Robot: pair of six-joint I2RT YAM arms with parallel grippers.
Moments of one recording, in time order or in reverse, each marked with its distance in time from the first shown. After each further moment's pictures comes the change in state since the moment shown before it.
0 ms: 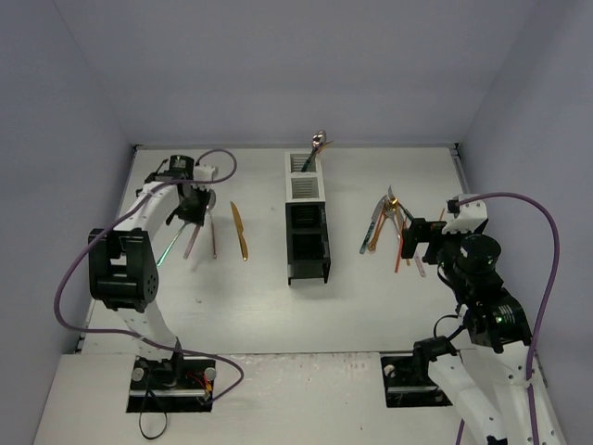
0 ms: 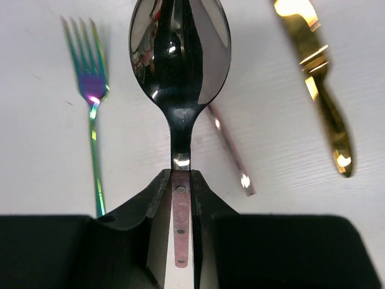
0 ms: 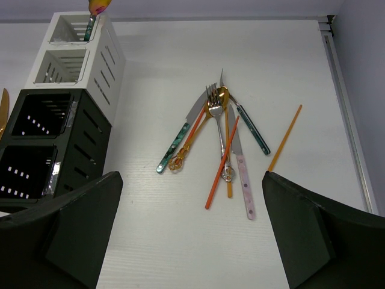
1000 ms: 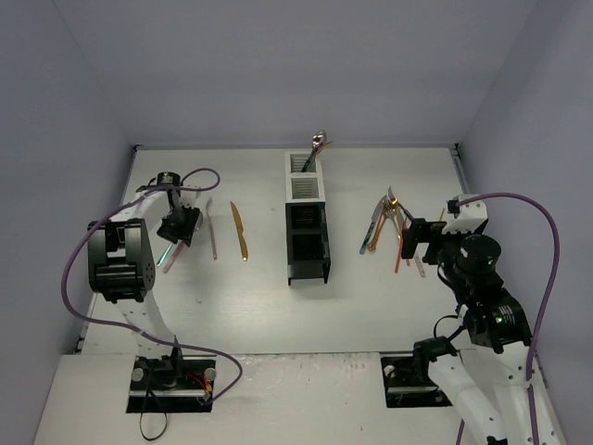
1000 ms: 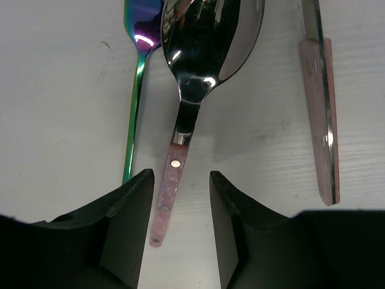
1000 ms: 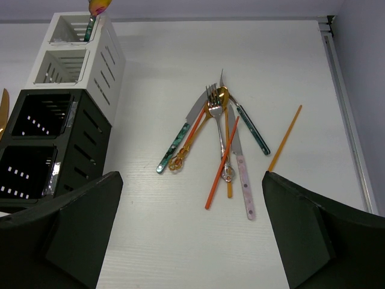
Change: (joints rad) left arm 0.114 0.055 -0.085 0.024 -0.071 0.015; right arm 0.000 0.000 0.000 0.000 0.000 0.000
